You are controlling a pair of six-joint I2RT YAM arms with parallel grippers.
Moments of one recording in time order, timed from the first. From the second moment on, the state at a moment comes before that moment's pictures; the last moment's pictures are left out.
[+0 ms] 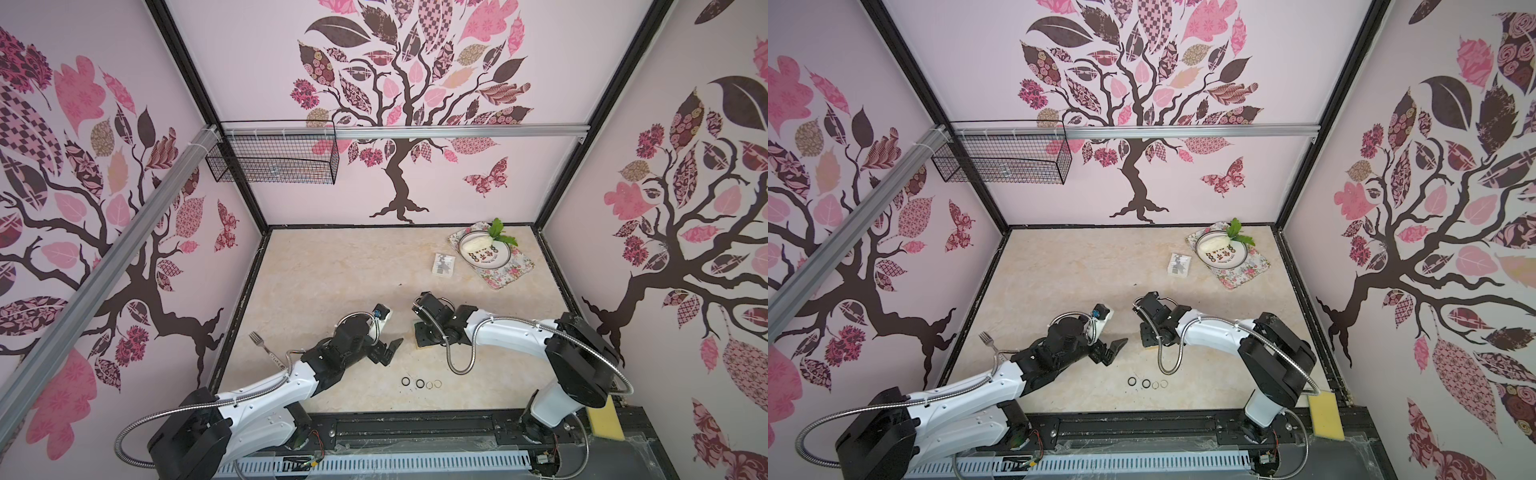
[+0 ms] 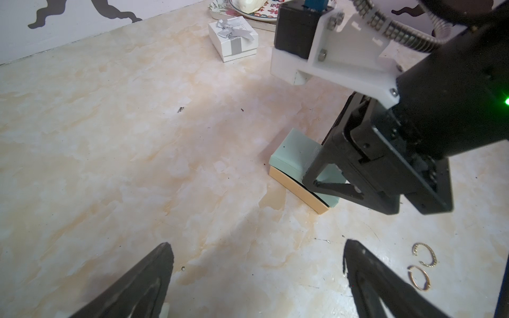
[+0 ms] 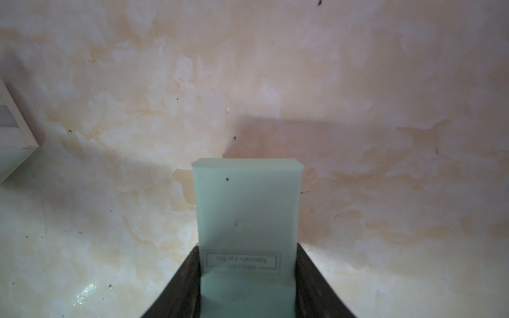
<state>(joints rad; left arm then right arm) -0.81 1.07 0.41 0.12 -0.03 -0.06 0.86 1.63 0.95 -0.44 0.11 0.65</state>
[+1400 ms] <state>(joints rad) -0.81 1.07 0.41 0.13 -0.03 -0.06 0.89 1.57 0.89 -0.44 0.13 0.71</state>
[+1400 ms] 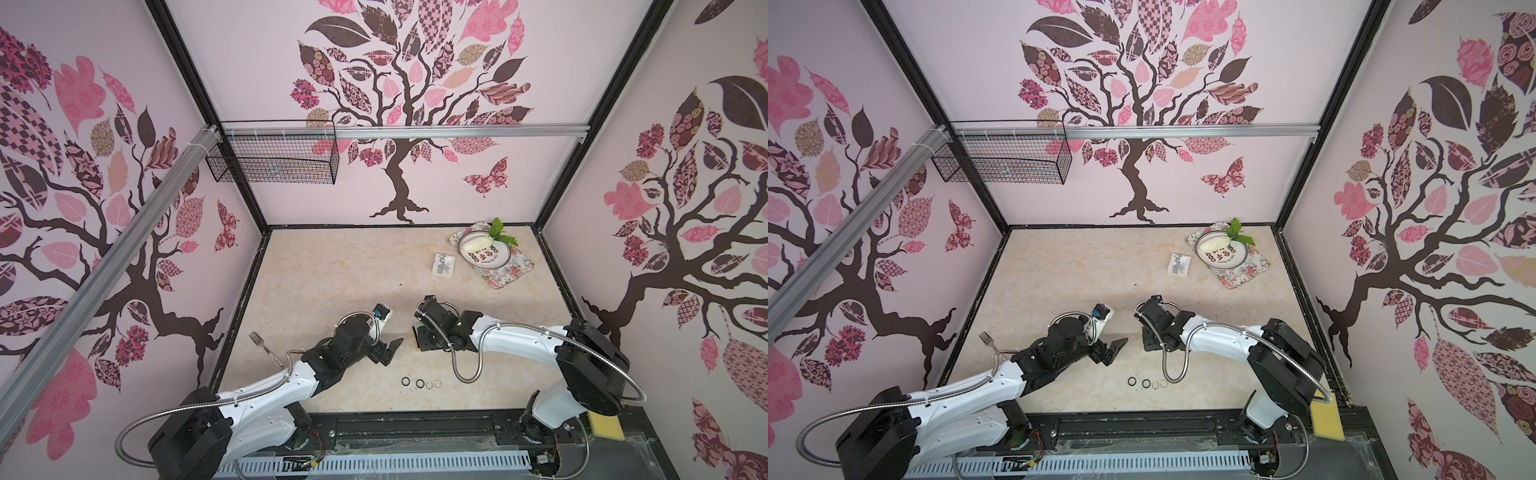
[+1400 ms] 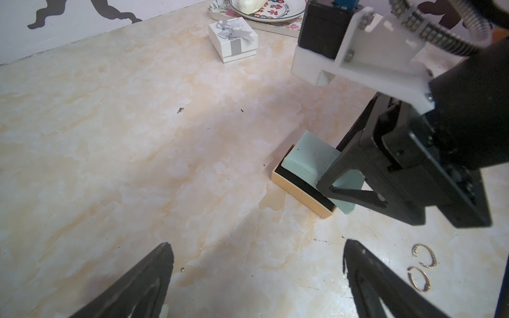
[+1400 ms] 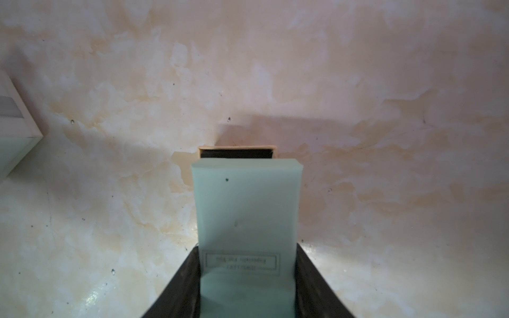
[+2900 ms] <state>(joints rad) -0.81 1.07 0.41 0.13 -0.03 -0.06 0.89 1.60 0.91 -0.42 0.13 0.71</state>
